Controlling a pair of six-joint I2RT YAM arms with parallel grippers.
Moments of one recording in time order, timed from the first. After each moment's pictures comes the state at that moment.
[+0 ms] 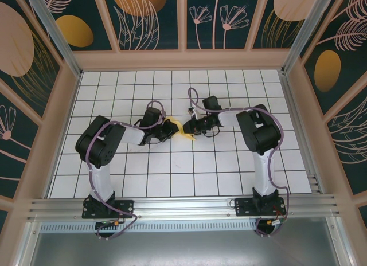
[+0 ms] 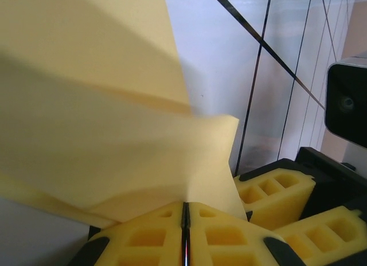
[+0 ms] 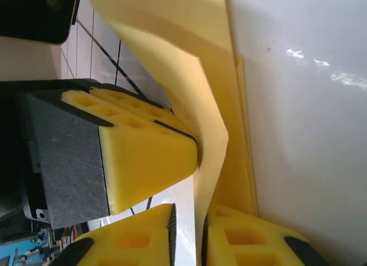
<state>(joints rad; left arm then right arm) -0.49 1.94 0.84 0.37 0.48 -1.08 0.47 2.10 1.19 -0.13 -0.92 0.36</state>
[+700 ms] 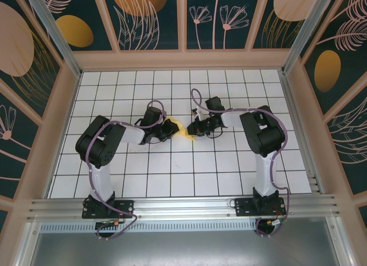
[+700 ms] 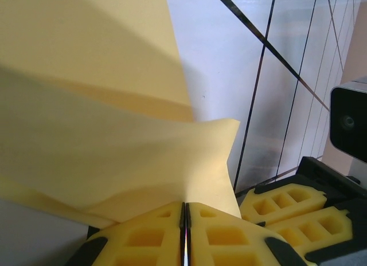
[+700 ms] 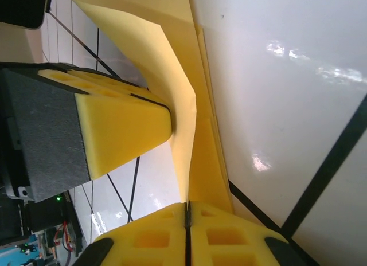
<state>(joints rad) -0.49 1.94 0.86 0.34 0.48 -1.08 0.45 2.05 1.14 -0.18 -0.87 0.35</state>
